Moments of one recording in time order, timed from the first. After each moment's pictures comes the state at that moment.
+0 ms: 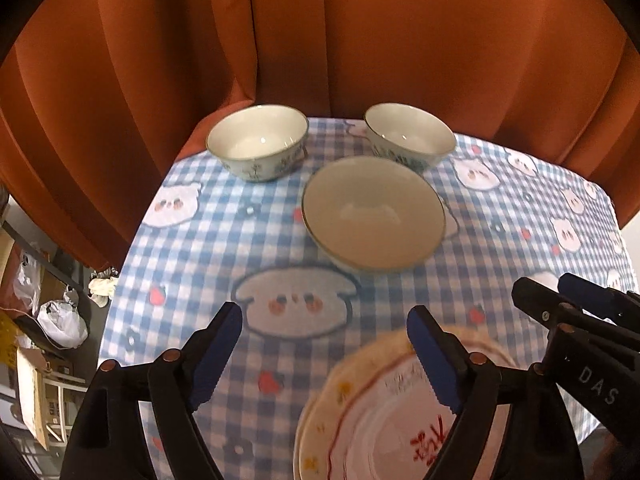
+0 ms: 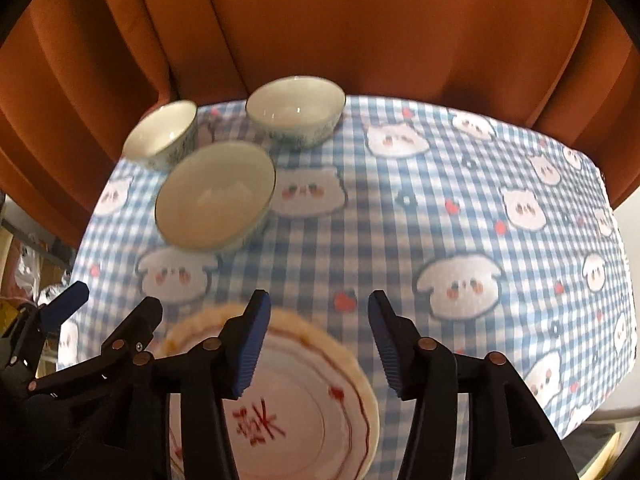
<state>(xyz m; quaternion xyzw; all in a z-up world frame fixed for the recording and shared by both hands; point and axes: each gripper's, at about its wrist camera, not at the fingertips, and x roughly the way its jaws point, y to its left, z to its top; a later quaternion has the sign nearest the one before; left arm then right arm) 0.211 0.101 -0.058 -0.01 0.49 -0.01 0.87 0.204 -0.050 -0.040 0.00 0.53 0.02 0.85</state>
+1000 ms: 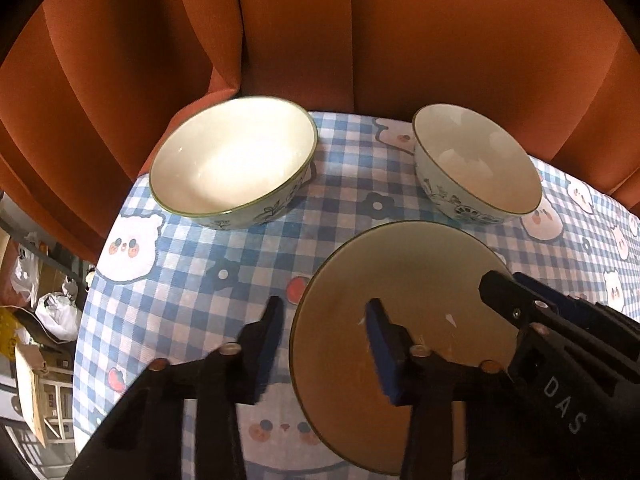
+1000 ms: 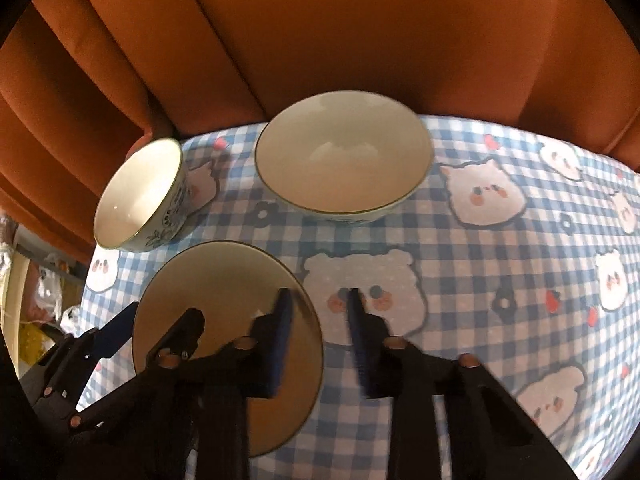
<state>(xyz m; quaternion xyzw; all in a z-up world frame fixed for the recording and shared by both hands) 0.333 0.098 -0.115 -0.02 0.53 0.02 0.84 0.344 -0.018 -0.102 0.04 0.54 0.08 0.84</state>
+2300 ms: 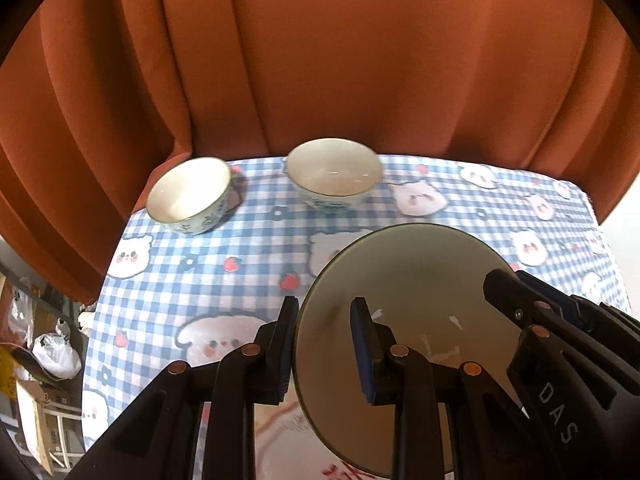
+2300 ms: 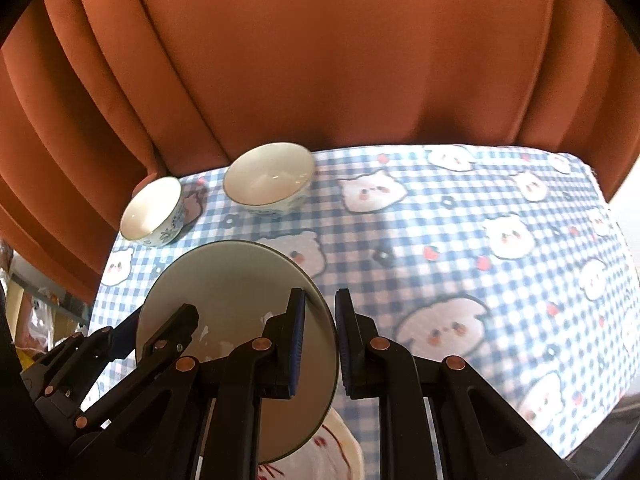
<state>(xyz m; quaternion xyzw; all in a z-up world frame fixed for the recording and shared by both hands) 0.215 0.018 -0.017 0.01 0.47 -0.06 0.88 0.217 -0.092 -0.006 0.06 0.47 -0.01 0.88</state>
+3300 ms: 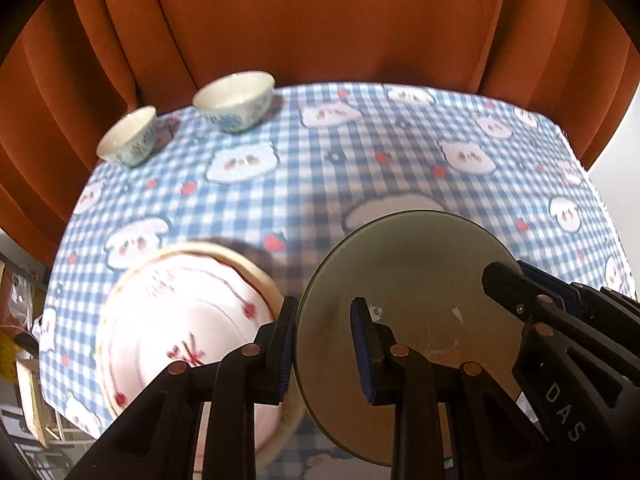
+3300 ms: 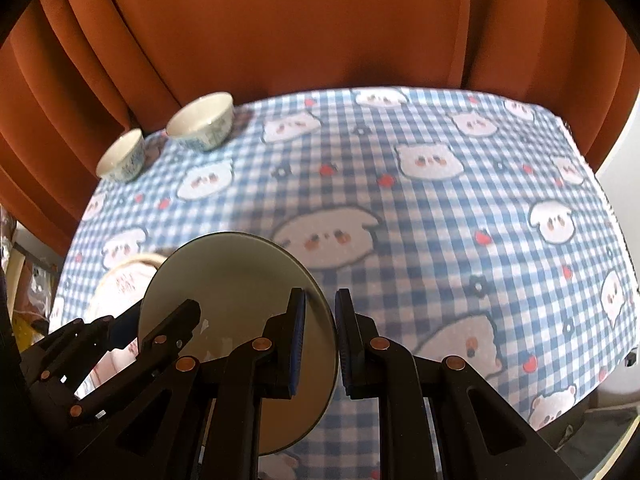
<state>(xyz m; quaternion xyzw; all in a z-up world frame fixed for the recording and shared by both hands) 0.120 -0.114 -0.068 0.04 0.52 -0.06 0.85 0.117 -0.224 -0.046 0.06 0.51 0.01 0.86</state>
